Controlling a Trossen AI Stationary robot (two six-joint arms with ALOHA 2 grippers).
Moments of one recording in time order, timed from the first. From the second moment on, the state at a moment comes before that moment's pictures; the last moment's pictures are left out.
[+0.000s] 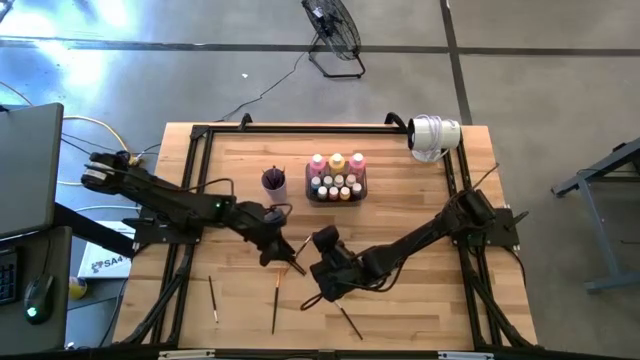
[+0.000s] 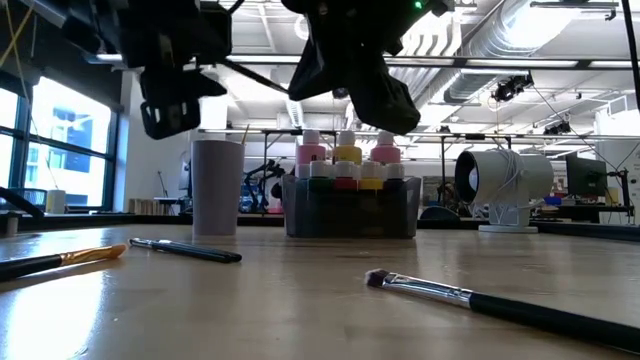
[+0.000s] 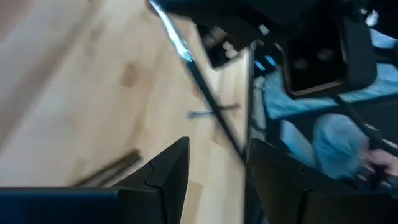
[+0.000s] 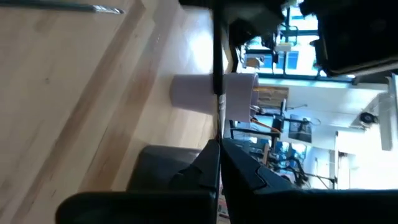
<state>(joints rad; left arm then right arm) -0.21 1.26 0.62 0.19 0.22 -0.87 0.44 2.03 1.46 -0.30 1.05 -0.68</state>
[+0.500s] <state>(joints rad) -0.21 1.29 0.63 0.17 0.25 -0.93 0.44 2.03 1.46 -0.31 1.06 -0.68</state>
